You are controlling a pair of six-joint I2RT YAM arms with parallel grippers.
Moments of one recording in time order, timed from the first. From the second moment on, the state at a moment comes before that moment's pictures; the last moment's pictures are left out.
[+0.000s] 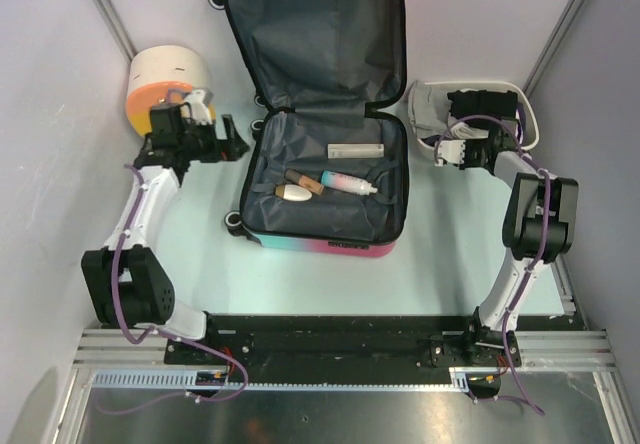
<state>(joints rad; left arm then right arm) 0.01 1.47 1.26 -0.38 0.46 -0.06 -0.16 1.97 1.35 -0.16 -0.33 -1.73</state>
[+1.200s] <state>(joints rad) 0.40 1.81 1.26 0.06 0.45 -0.32 -0.12 1.45 1.35 -0.28 -0.41 -0.54</state>
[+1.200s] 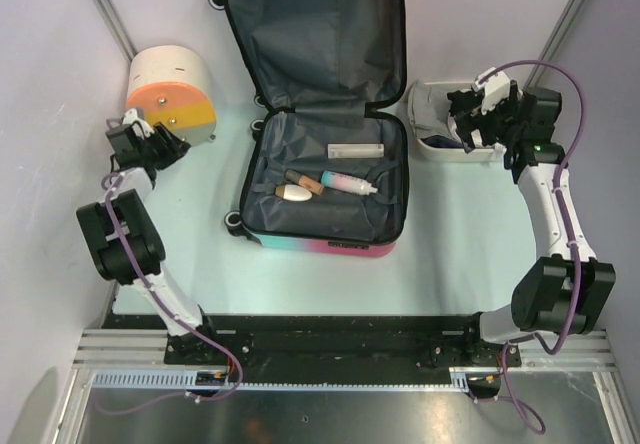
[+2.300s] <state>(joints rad) 0.42 2.28 1.58 0.31 0.46 -0.54 0.08 1.36 1.35 -0.38 -0.20 -0.50</state>
